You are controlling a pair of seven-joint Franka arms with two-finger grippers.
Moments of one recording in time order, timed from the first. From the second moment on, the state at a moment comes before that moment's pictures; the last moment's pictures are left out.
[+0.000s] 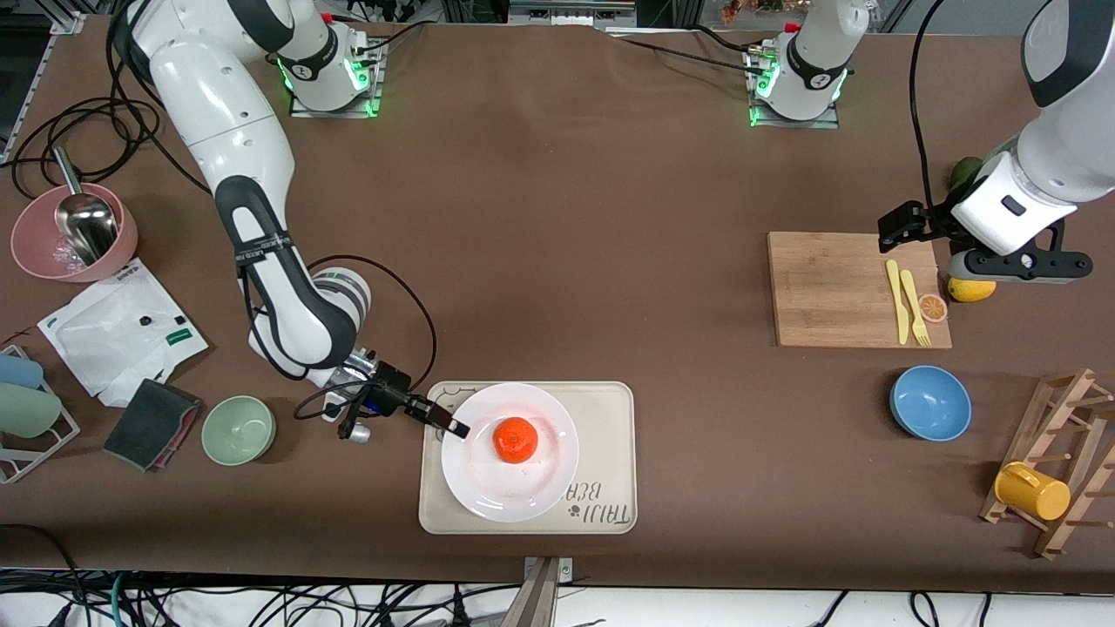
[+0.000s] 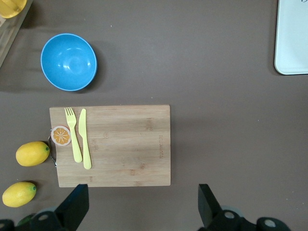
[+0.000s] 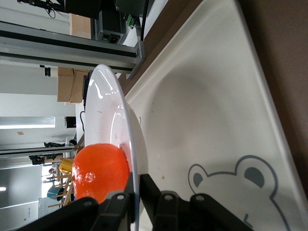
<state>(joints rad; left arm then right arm) -0.01 0.05 -0.08 -1.69 -0.01 1.66 -0.07 0.18 0.94 0.21 -1.39 1.54 2.56 -0.68</state>
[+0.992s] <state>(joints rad) -0.01 0.06 -0.08 -1.68 -0.01 1.66 -0.07 0.23 0.99 0.21 -1.37 1.54 2.56 -0.67</state>
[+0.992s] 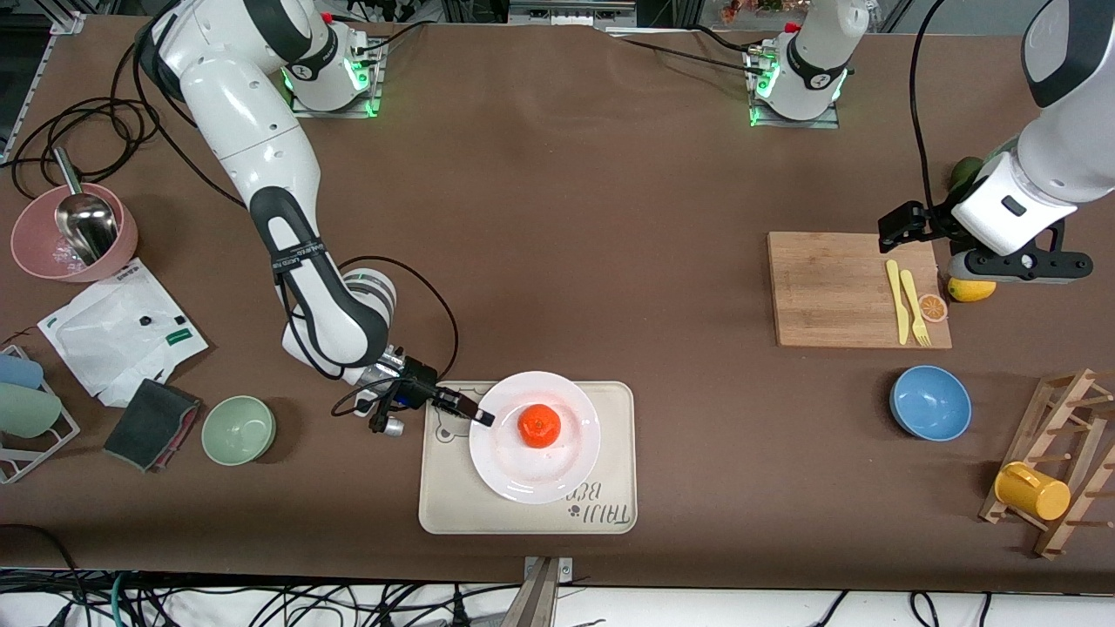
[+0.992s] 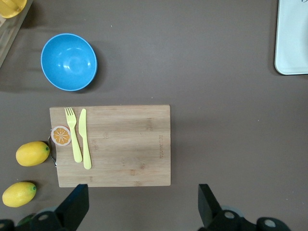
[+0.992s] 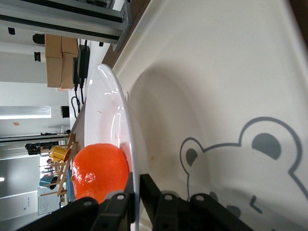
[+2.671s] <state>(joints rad) -0.01 0.06 -0.08 -1.68 -0.01 1.66 -0.07 0.22 0.95 0.17 -1.32 1.34 2.56 -0.68</state>
